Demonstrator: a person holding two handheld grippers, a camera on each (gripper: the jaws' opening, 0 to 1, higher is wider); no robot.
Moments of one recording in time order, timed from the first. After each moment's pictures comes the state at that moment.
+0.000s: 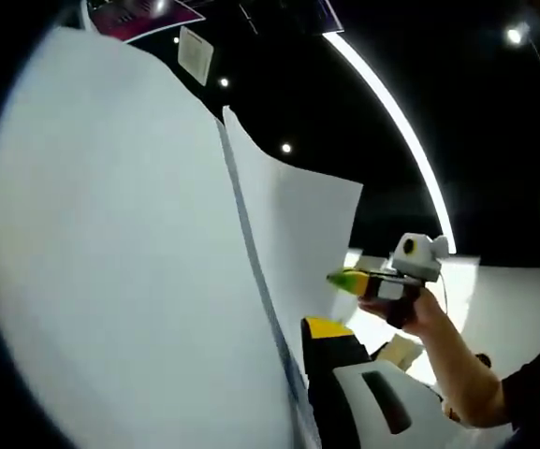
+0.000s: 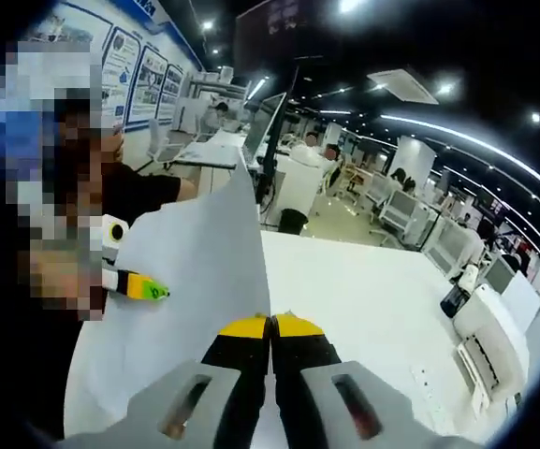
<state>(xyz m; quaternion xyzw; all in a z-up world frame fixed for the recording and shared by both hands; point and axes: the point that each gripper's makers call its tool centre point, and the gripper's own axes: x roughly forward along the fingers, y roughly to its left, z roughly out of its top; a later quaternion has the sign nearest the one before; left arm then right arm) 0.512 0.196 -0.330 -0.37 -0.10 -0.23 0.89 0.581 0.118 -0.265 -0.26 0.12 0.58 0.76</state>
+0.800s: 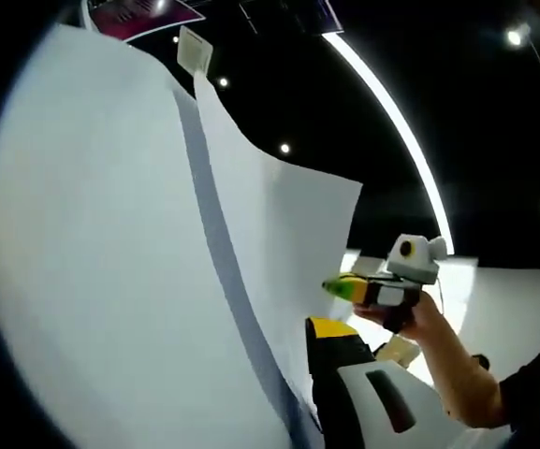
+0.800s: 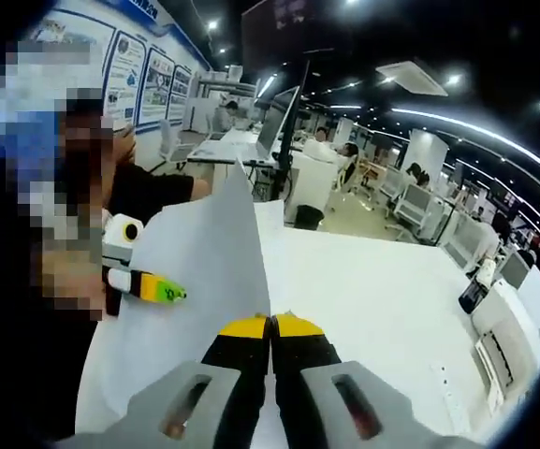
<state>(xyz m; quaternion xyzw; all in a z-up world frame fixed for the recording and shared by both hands) 0.511 0.196 -0.328 -0.37 -0.10 -0.23 0.89 0.560 0.128 -0.278 -0.25 0.14 0.61 0.74</state>
